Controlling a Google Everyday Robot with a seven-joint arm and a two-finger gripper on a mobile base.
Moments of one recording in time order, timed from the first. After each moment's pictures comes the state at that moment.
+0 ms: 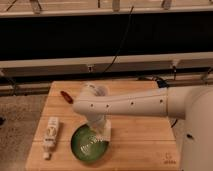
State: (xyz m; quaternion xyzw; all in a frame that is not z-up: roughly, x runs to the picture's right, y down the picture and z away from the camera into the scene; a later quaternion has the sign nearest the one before) arm -0.029 0.212 0.726 -0.31 -0.19 -0.64 0.68
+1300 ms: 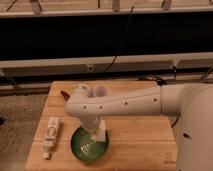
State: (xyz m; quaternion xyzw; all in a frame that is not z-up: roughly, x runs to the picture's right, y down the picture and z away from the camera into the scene) arm -0.053 0.209 0.714 -0.29 -0.19 -0.67 0.66
